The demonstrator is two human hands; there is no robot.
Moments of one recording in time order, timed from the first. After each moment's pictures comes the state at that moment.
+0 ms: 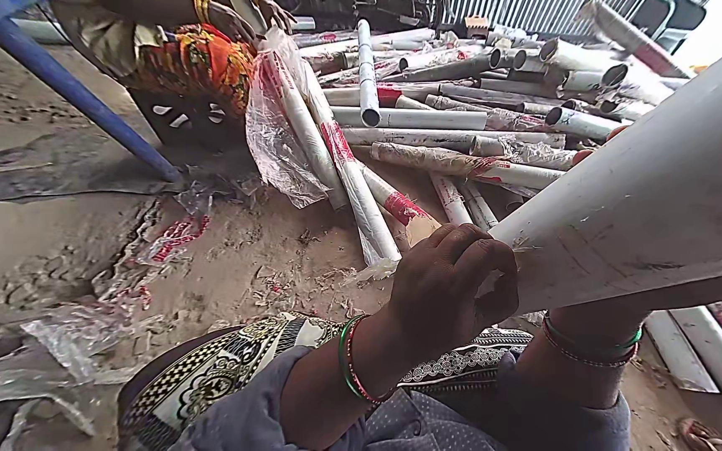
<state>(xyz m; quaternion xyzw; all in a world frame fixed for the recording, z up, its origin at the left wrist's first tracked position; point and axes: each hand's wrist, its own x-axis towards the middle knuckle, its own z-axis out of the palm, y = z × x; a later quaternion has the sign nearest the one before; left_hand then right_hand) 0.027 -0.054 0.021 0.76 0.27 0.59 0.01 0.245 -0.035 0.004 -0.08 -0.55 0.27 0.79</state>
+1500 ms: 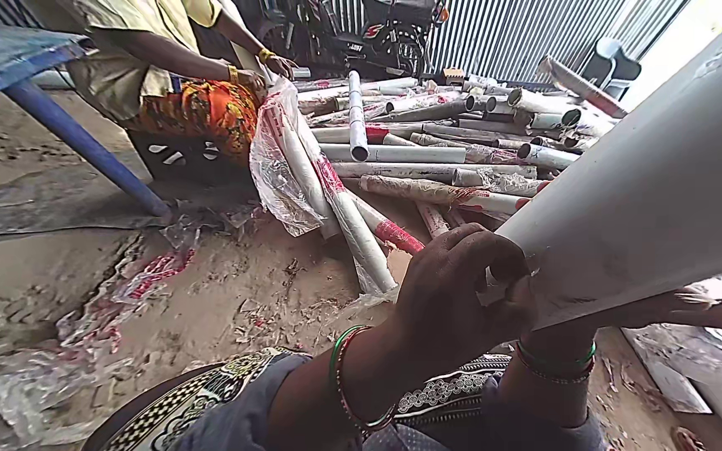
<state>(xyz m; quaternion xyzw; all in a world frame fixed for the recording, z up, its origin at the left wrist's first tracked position) 0.042 -0.057 0.072 0.74 0.19 0.62 0.16 0.220 -0.044 0.024 -0.08 -0.55 0.29 0.78</state>
